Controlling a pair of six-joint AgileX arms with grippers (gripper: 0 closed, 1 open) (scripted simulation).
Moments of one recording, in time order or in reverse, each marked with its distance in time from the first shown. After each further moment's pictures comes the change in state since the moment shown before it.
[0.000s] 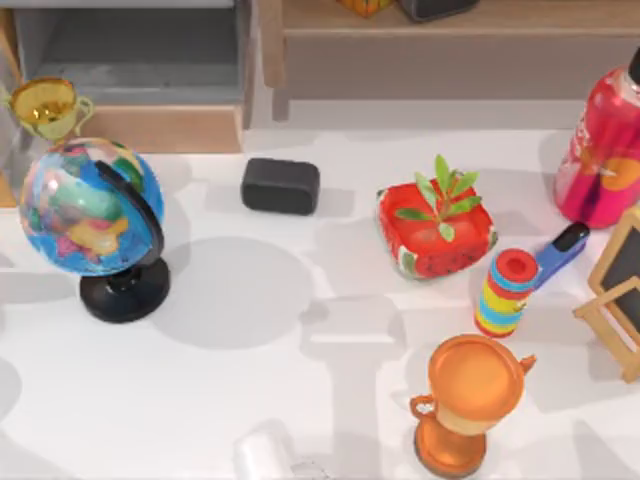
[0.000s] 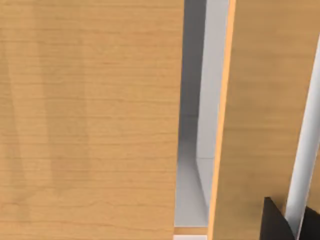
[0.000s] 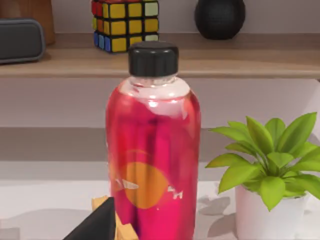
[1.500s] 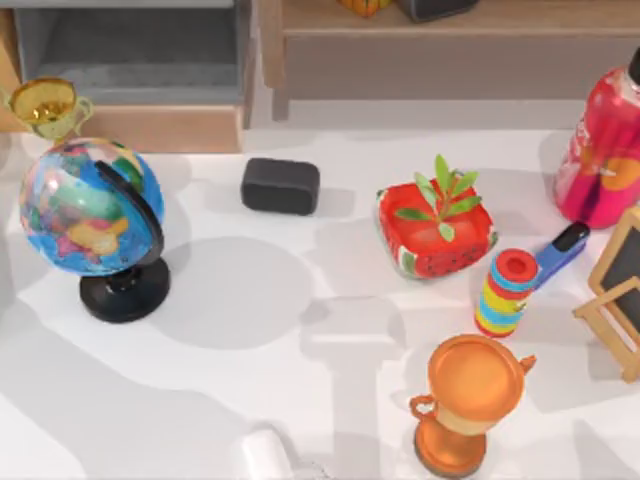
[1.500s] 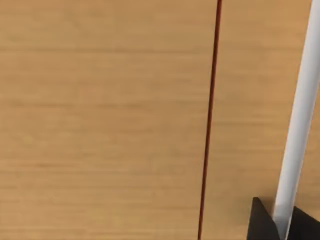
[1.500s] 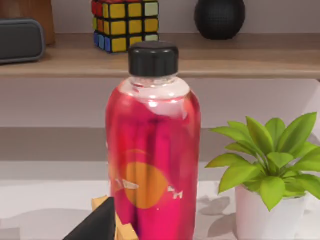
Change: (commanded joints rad) left arm -0.149 0.230 0.507 -0.276 -0.146 -0.009; right arm 0.000 0.000 0.000 0.000 0.000 0.000
